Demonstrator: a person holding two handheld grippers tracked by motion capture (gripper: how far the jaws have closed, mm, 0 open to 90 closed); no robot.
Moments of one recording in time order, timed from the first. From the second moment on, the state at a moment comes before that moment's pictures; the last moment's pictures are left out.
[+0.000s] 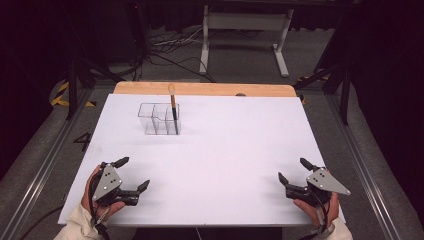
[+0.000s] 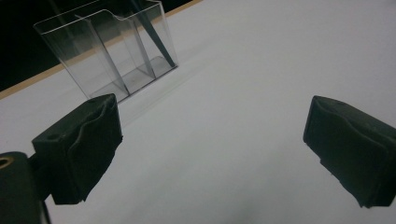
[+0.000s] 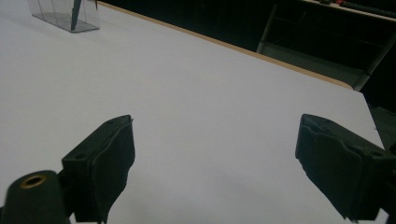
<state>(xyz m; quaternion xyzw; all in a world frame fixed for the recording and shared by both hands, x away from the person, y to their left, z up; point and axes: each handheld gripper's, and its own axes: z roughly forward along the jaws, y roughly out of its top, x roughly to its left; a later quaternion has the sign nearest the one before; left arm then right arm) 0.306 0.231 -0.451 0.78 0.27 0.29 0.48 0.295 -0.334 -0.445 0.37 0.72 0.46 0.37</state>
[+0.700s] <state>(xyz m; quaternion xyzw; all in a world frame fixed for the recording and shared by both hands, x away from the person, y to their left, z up) 0.307 0.233 -0.450 0.78 0.27 0.29 0.48 0.294 -0.333 -0.445 0.36 0.72 0.46 0.37</state>
